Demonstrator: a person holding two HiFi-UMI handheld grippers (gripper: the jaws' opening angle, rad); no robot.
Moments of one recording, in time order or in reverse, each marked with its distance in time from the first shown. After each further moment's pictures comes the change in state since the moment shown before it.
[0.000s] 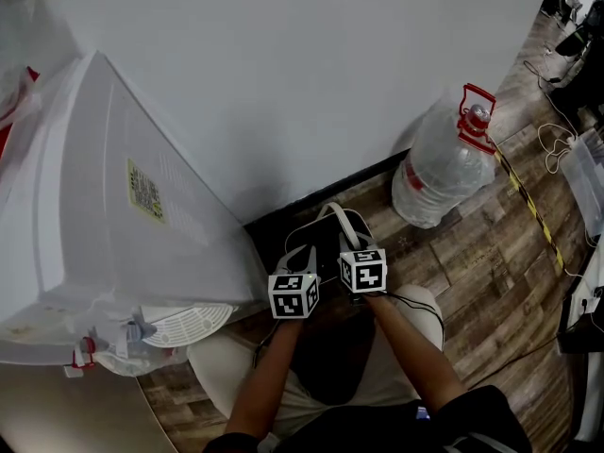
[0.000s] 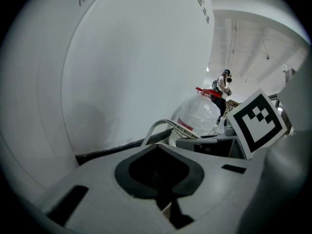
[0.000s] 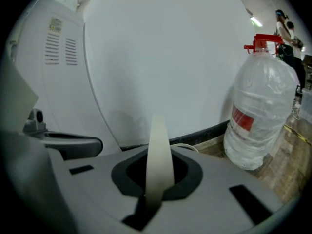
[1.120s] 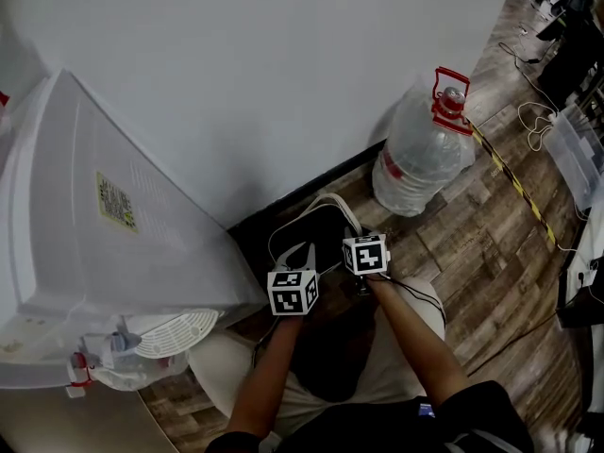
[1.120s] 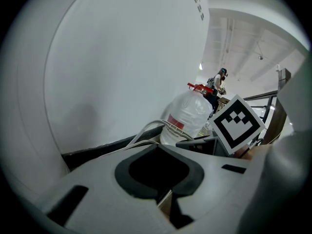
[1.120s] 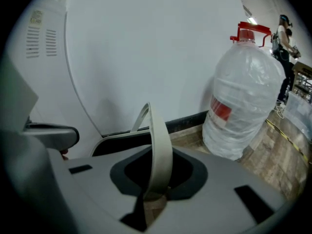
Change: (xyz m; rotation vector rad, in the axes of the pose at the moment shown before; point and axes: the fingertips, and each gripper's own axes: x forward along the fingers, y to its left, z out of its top) left arm 0.021 -0.035 -0.011 0.029 0.029 -0.082; right arm -0.005 -0.071 -0.029 0.020 0.134 -0.142
